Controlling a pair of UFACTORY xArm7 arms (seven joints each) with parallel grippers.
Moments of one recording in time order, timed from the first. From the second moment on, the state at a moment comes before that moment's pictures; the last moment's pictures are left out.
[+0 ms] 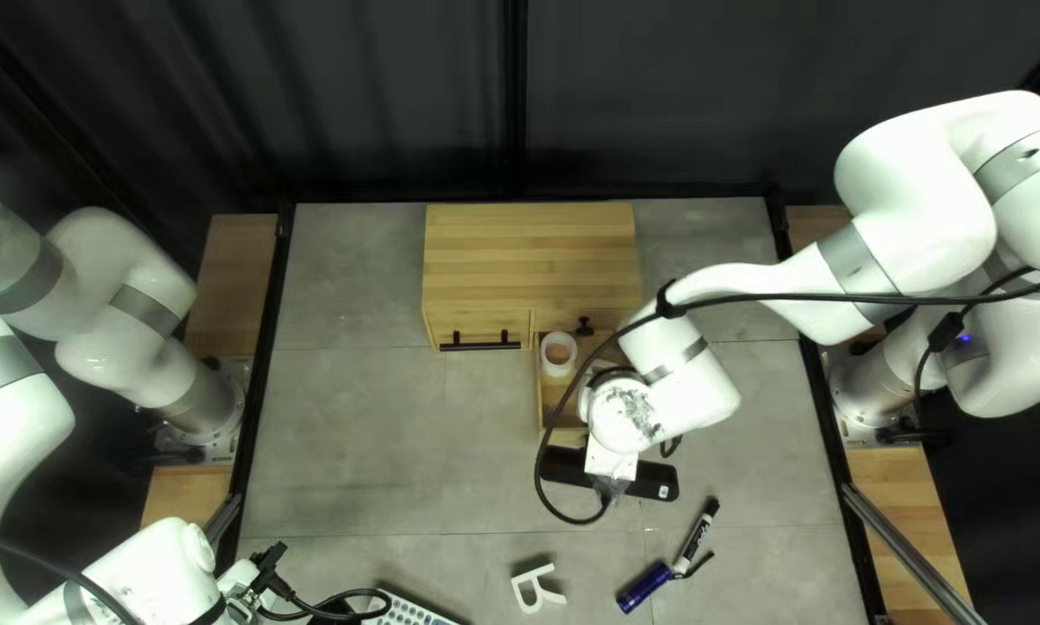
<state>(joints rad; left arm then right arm) -0.43 -0.09 -0.56 0.95 -0.11 1.42 -0.26 0.11 0.22 0.28 1.09 -0.45 1.20 -0.72</state>
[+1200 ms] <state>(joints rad) -0.43 -0.09 -0.56 0.95 -0.11 1.42 -0.26 0.32 0.28 0.40 0.95 -0.43 1.05 -0.25</state>
